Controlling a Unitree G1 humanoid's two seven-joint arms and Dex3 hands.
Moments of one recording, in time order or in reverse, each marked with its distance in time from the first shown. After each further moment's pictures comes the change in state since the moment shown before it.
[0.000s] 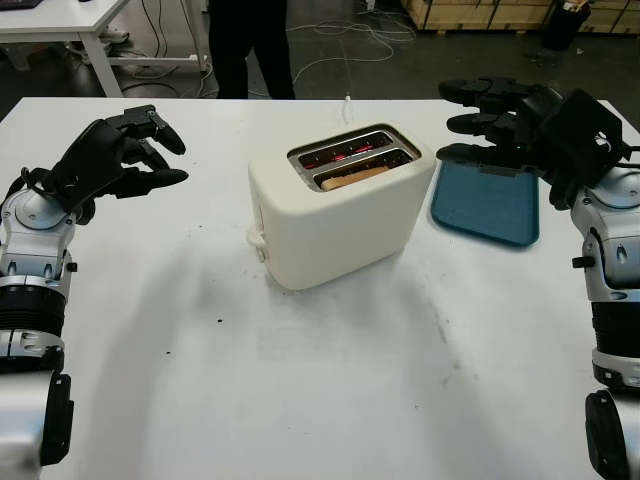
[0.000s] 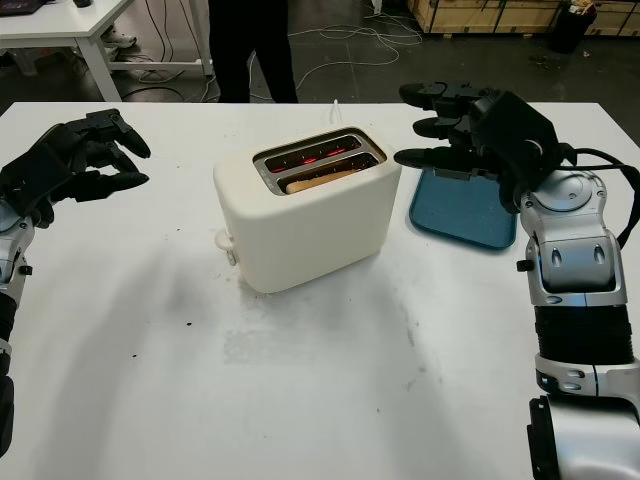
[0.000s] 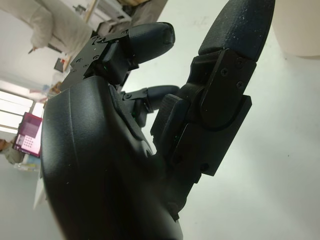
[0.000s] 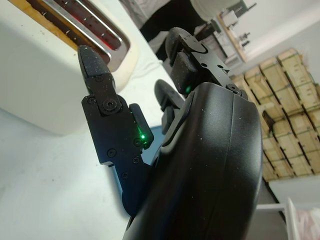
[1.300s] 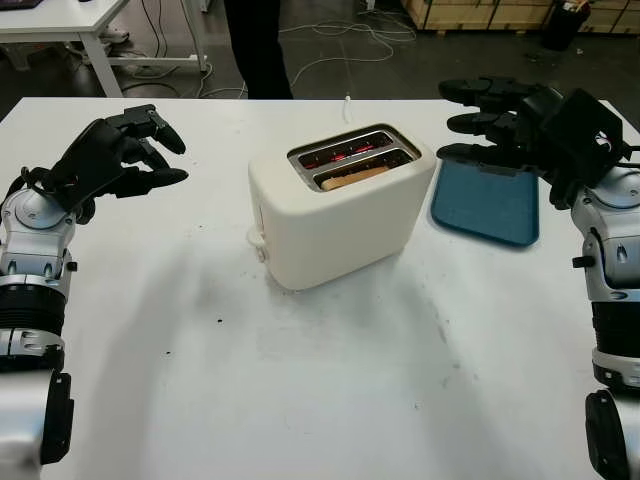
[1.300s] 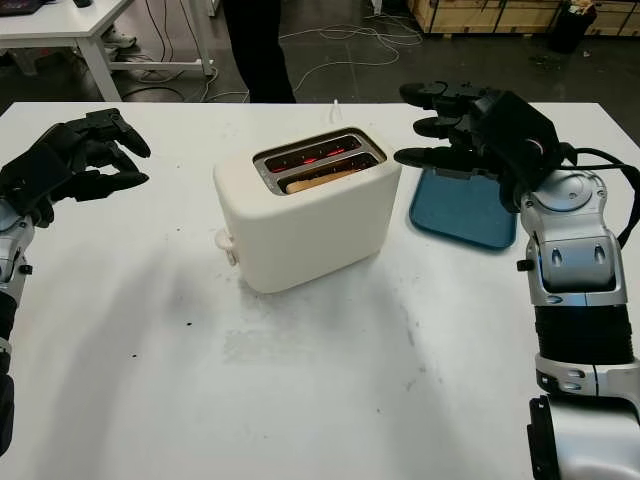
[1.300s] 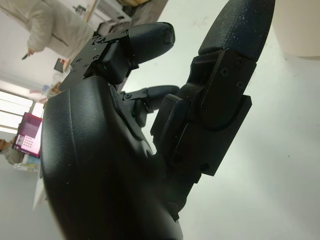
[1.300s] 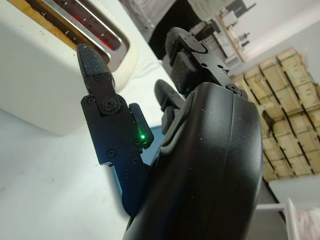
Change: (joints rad) left arm -0.005 0.000 0.000 0.008 -0.001 0.000 -0.002; right arm 0.000 0.000 -0.001 0.000 0.001 0.000 0.000
